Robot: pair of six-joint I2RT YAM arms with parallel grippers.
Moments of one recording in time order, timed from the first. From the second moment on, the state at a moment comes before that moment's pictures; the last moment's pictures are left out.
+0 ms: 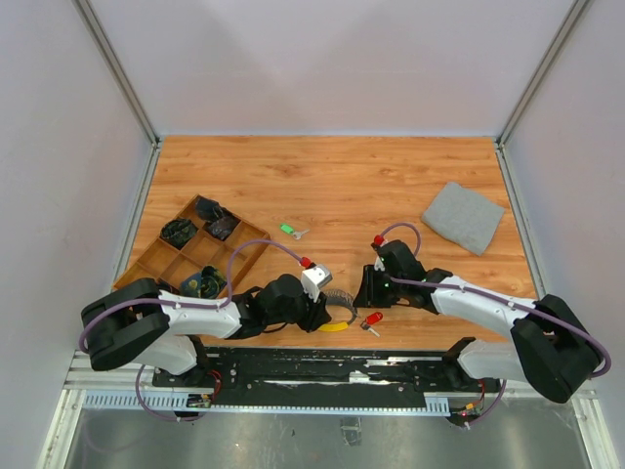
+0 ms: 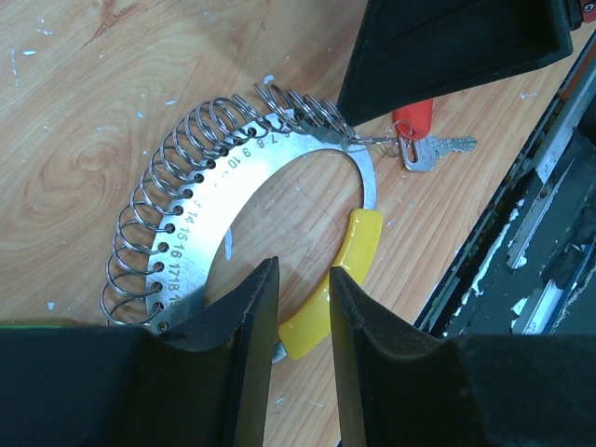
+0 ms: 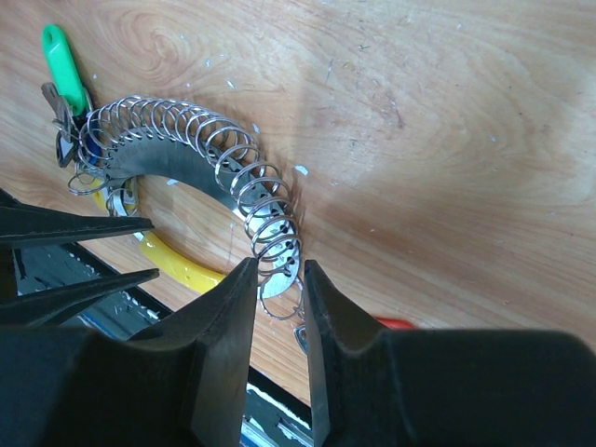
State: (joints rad) left arm -1.08 1.36 0.38 0.43 0.03 -0.37; right arm 0.68 1.23 0.50 -0.19 -0.24 0.65
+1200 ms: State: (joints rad) left arm -1.08 1.37 0.38 0.43 0.03 -0.37; right arm 0.68 1.23 0.50 -0.17 -0.25 0.64
